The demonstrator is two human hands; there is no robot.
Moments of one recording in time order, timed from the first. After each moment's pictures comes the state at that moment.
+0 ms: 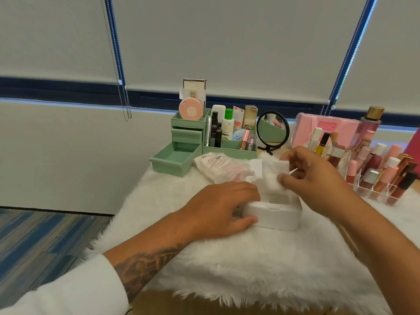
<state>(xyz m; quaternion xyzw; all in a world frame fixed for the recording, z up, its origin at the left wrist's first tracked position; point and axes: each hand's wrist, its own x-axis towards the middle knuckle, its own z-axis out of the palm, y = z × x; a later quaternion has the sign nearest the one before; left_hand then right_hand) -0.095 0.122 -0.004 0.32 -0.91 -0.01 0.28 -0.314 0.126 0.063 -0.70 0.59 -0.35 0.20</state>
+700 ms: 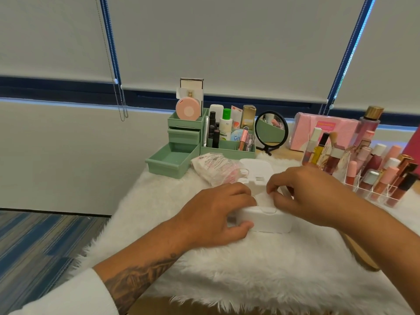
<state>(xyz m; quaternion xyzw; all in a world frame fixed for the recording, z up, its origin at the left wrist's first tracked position) -0.091 0.125 -0.011 0.33 -0.89 -0.03 0.31 -0.317 0.125 0.066 -0.85 0.51 -0.10 -0.02</state>
